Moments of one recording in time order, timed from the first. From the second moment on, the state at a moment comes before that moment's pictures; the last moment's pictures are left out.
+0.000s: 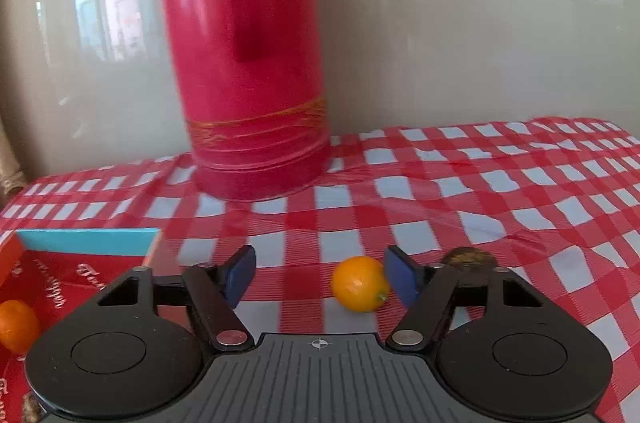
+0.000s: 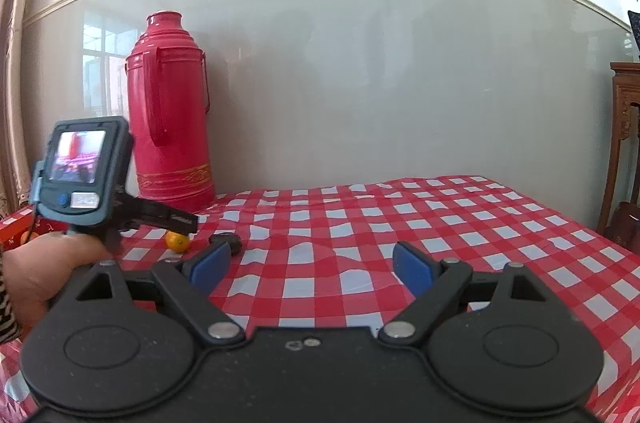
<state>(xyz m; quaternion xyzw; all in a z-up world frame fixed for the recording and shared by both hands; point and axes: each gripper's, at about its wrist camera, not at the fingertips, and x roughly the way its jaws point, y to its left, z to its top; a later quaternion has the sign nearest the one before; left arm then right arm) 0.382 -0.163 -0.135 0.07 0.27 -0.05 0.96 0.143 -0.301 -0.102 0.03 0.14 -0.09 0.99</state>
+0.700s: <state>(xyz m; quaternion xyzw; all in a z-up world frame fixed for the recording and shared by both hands) 0.323 -0.093 -0.086 0.02 0.22 0.01 0.97 0.151 -0.282 -0.106 0.01 0.15 -0.07 0.99</state>
